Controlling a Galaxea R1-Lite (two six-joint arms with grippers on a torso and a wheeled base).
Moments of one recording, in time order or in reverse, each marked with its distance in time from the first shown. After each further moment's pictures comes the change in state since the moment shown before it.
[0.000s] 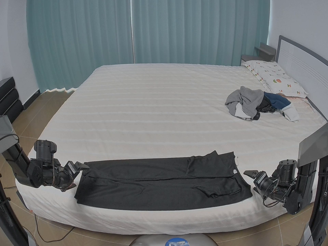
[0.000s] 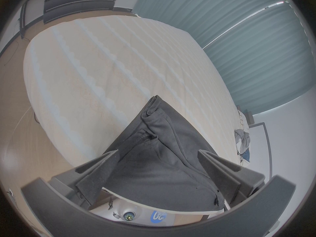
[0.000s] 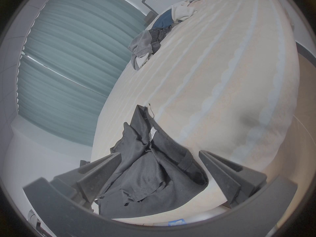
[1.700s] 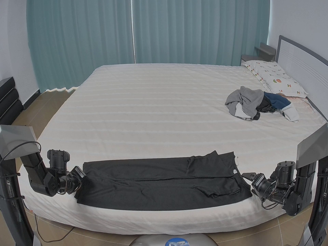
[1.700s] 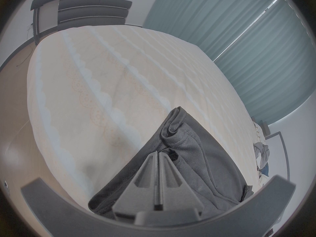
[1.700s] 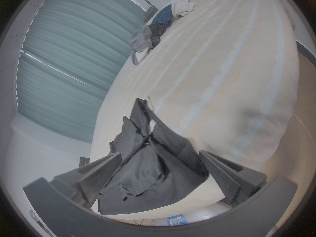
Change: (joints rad) left arm -0.053 0.234 -0.002 -0.283 0.257 -0.053; right arm 0.026 0.007 0.013 0.000 0.003 0.003
